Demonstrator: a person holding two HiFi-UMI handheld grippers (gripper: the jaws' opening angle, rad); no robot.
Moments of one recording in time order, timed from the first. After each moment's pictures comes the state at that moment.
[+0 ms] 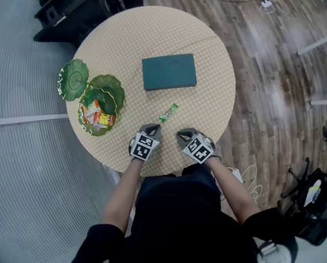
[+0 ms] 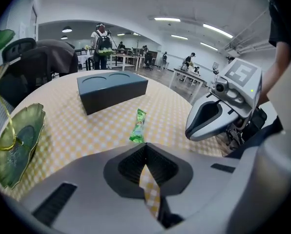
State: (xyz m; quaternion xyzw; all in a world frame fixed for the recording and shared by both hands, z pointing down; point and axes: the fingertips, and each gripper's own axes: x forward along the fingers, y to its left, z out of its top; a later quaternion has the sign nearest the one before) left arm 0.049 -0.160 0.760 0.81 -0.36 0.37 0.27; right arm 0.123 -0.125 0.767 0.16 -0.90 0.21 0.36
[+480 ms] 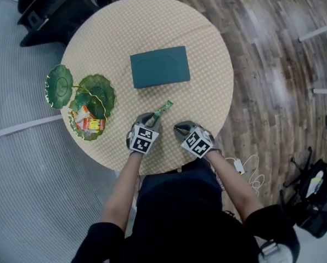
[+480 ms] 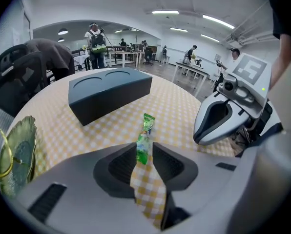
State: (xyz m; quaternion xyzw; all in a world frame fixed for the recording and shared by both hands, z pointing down) left arm 0.063 -0.198 0.778 0.80 -0.37 0.40 0.25; right arm 0.131 -0.146 0.778 0.15 -0.90 0.23 0.35
